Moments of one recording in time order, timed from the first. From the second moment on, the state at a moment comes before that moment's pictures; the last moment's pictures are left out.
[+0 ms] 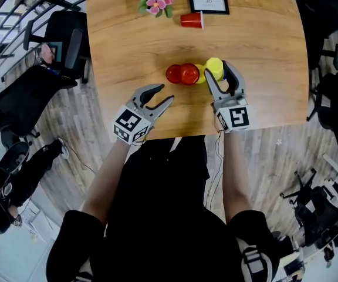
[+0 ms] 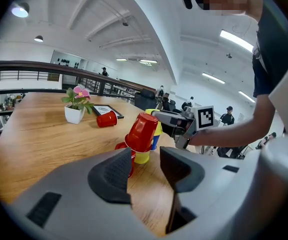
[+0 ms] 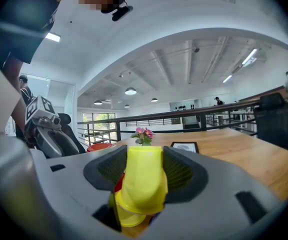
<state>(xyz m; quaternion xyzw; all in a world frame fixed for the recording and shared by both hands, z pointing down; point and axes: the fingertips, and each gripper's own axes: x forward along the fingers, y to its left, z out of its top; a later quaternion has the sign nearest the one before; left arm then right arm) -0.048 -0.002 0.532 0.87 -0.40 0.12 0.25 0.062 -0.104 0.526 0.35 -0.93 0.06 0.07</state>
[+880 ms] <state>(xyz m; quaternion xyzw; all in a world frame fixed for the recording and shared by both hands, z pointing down) -0.038 0.001 0.538 0.88 -0.39 0.12 0.25 0.065 -0.094 0.520 0.36 -0.93 0.05 0.07</state>
